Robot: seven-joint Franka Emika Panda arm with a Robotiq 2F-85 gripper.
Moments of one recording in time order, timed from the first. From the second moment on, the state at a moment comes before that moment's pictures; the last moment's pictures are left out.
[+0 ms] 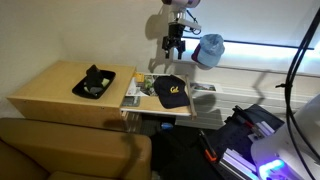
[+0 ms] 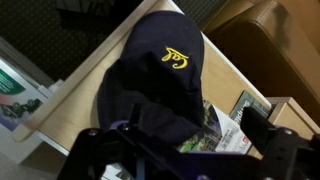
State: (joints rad) arm -0.13 0.56 0.02 -1.73 0.21 1.86 -0.33
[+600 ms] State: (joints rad) arm -0.06 0.33 0.12 -2.14 0.31 2.43 -0.33
